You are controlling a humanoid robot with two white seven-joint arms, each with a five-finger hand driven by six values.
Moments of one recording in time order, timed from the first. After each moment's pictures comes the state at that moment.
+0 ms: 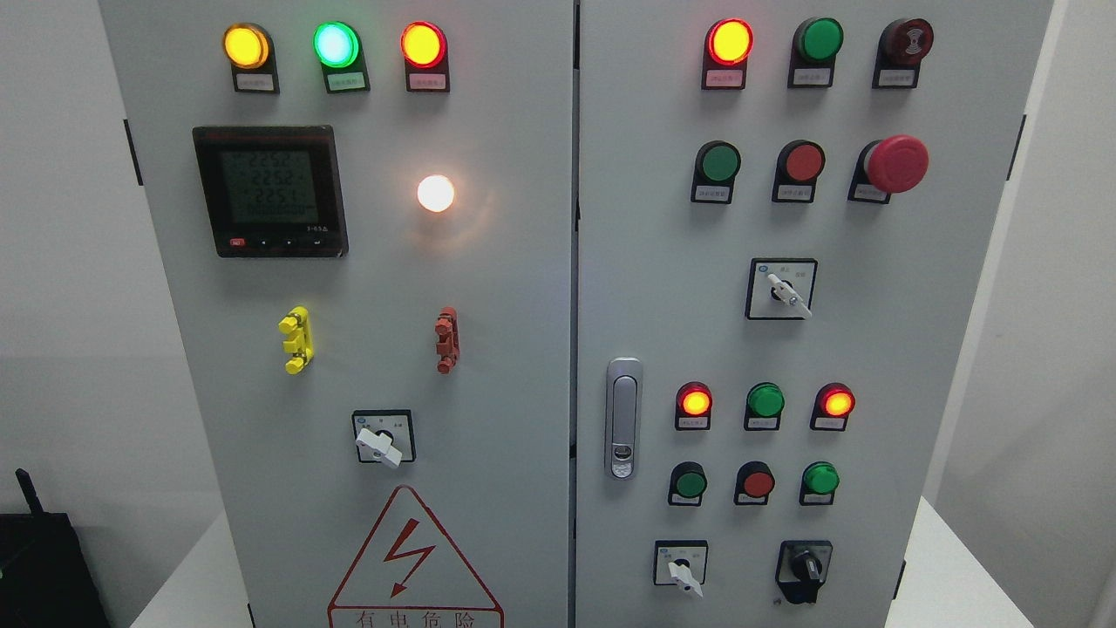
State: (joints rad) left arm 0.05 -0.07 -0.01 -0.11 0.03 -0.03 -0.03; right arm 0.11 0.10 0.00 -0.13 0.00 -0.06 0.12
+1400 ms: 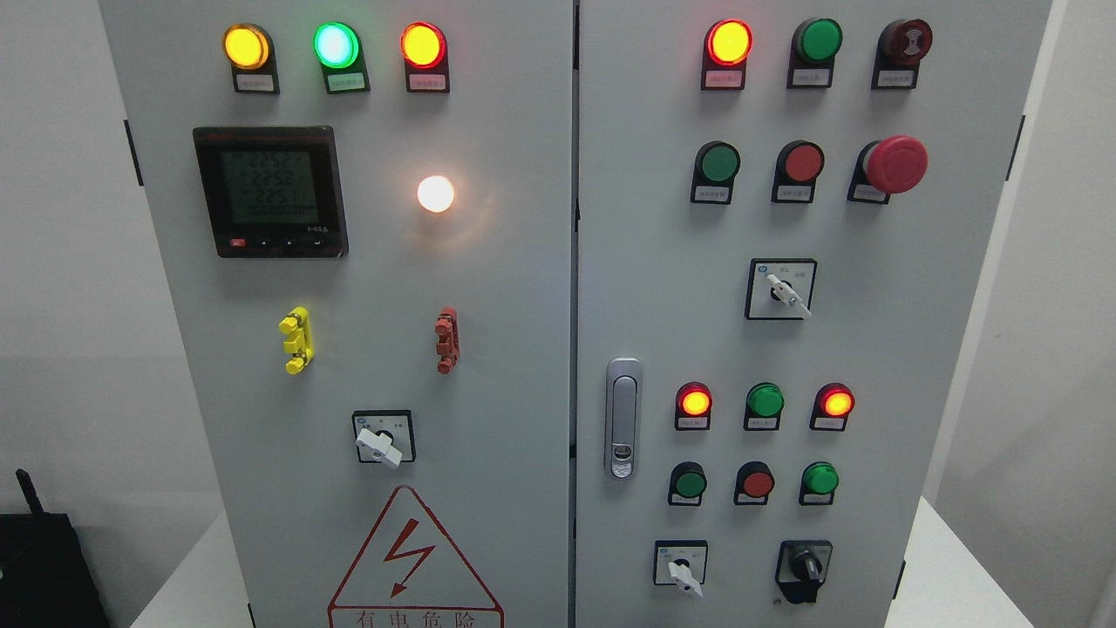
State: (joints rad) left arm 0.05 -0.07 -0.01 -0.11 0.03 -0.03 -0.03; right arm 0.19 0.10 -0.02 -0.42 0.00 -0.11 0.12
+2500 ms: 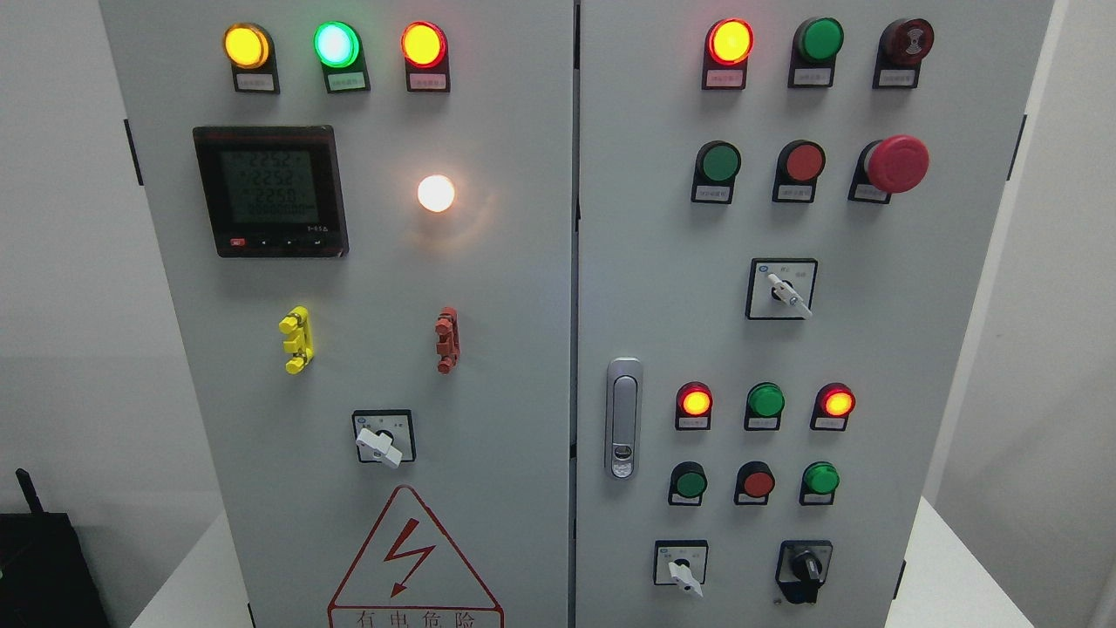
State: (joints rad) left arm 0.05 -0.07 -0.01 -0.11 0.03 -0.03 -0.03; right arm 0.24 0.10 -0.06 -0.68 0.00 -0.46 0.10
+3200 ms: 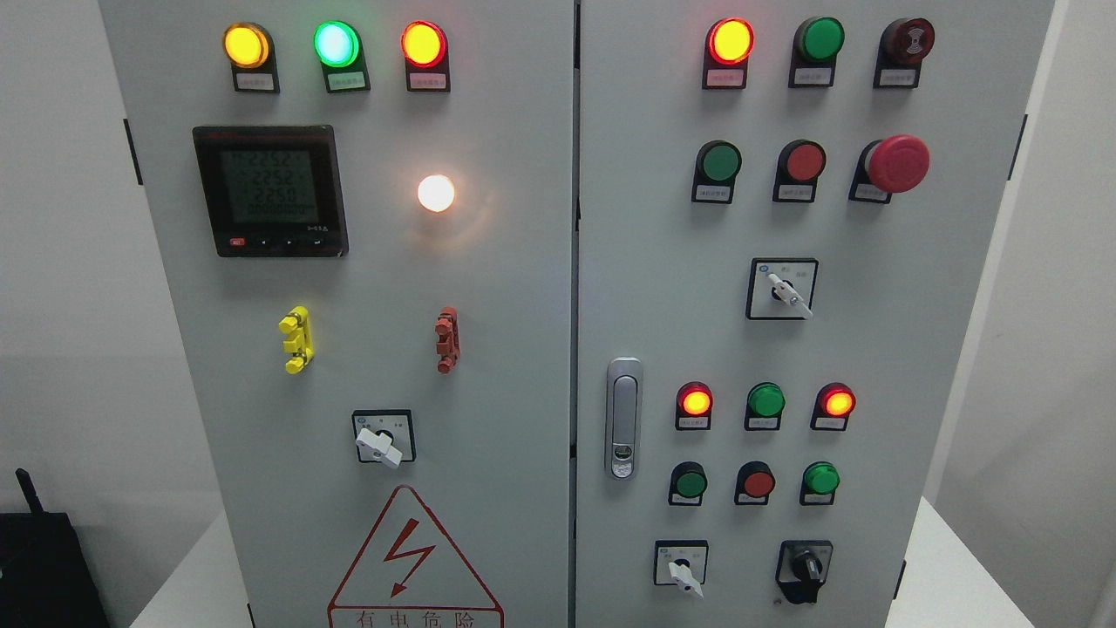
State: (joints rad) left arm 0.05 -0.07 -0.01 -0.11 0.03 -0.03 -0.03; right arm 0.26 0.11 -0.06 -0.80 0.00 -0.61 0.07
